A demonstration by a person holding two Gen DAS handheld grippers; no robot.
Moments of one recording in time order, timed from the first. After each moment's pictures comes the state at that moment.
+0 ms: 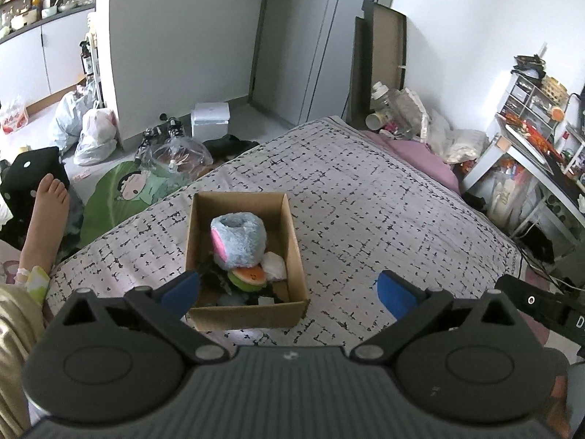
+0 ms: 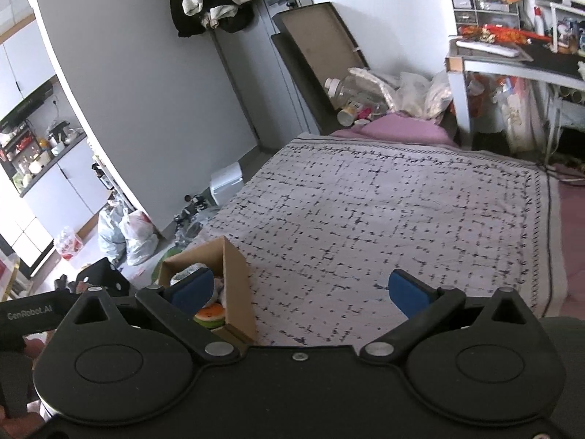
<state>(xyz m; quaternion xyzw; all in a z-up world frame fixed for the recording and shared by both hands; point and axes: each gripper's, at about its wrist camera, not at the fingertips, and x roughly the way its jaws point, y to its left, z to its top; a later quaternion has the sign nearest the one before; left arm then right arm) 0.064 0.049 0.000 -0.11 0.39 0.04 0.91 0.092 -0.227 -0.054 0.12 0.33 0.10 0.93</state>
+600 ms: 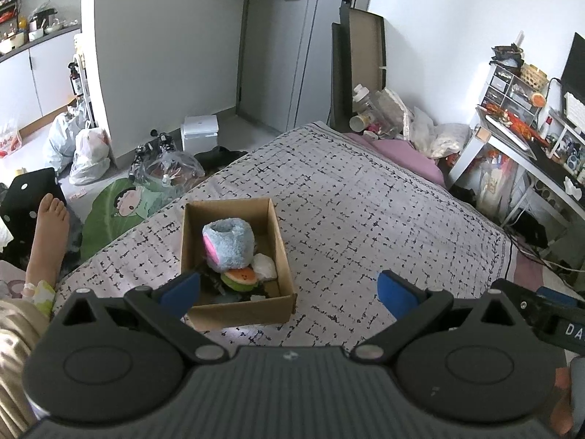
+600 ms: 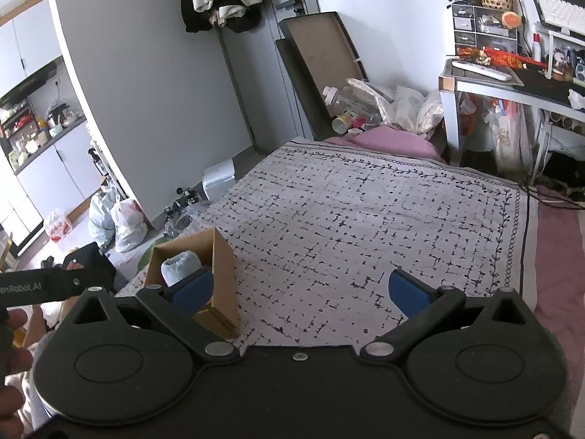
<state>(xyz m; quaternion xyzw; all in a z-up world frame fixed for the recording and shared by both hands) 0.042 0.031 0.017 -0.08 0.38 0.02 0.92 0.066 -0.235 -0.042 0.07 0.32 0.10 0.94</state>
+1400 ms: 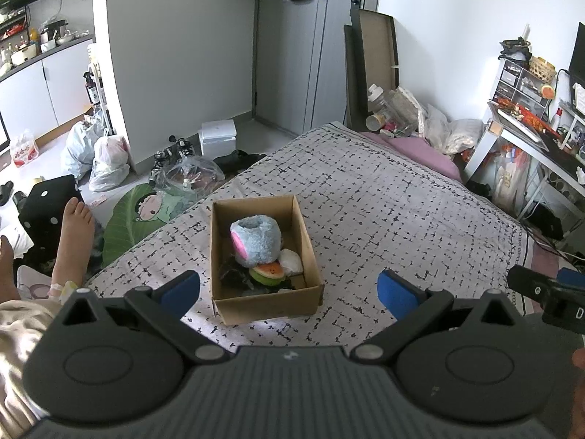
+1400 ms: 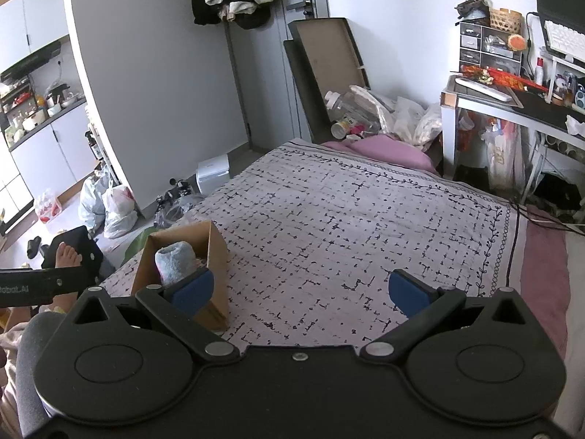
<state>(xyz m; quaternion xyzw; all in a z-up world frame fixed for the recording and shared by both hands) 0.022 0.041 0.020 -0.05 0.38 0.05 0.92 0.056 -0.222 -0.035 0.03 0.32 0.09 0.94</state>
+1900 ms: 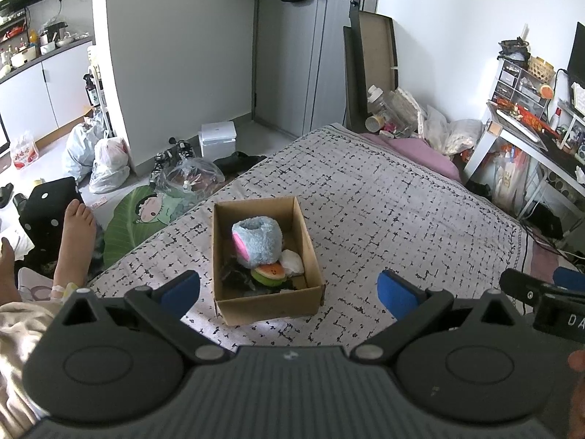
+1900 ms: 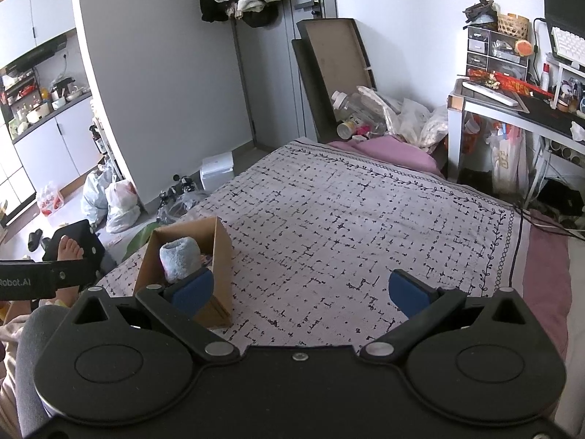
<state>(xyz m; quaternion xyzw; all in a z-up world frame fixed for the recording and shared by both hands) 0.019 0.042 0.022 -0.05 0.38 0.05 0.92 0.054 -0.217 -0.035 0.02 0.32 0.10 0.94</state>
